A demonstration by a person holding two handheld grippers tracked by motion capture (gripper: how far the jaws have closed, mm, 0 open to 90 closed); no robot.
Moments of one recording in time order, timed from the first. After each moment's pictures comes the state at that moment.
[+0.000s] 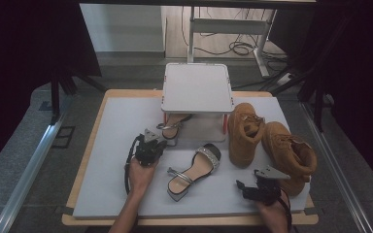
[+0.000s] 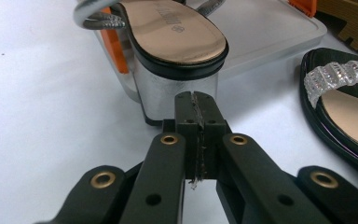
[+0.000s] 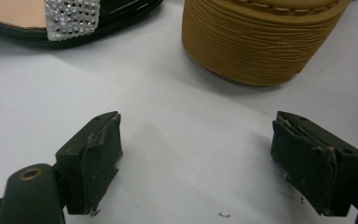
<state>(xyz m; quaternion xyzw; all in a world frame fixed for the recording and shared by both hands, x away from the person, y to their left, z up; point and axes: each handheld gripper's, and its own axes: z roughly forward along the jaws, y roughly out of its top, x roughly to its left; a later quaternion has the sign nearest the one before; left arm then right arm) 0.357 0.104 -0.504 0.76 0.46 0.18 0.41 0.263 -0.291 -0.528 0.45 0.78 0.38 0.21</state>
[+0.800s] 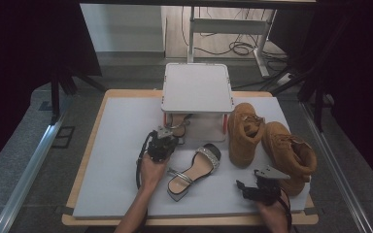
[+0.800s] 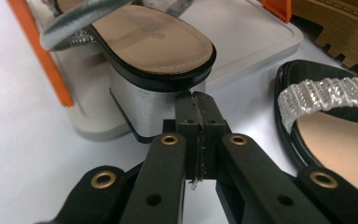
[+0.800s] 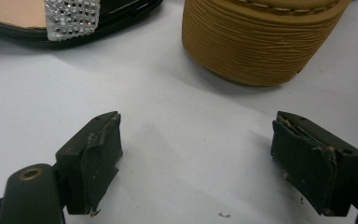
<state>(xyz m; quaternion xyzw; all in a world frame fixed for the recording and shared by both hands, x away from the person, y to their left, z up) 0.374 0.068 -0.503 0.78 0.44 0.16 0.42 0.263 -0.291 -0.528 0.45 0.78 0.38 0.21</state>
